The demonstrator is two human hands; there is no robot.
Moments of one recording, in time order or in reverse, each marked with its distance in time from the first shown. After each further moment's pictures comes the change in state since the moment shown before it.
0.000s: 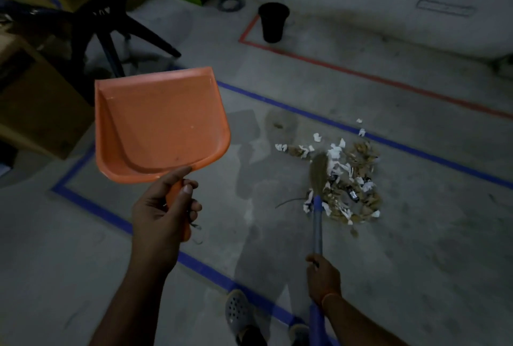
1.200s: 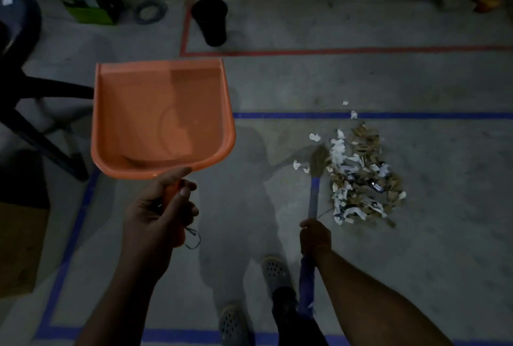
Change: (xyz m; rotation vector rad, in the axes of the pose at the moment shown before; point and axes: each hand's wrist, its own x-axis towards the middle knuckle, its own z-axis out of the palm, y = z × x) left_hand 0.406 0.023 -0.013 0.138 -0.436 -0.114; right_hand 0.188 -0.318 0.129 0.246 0.178 0.307
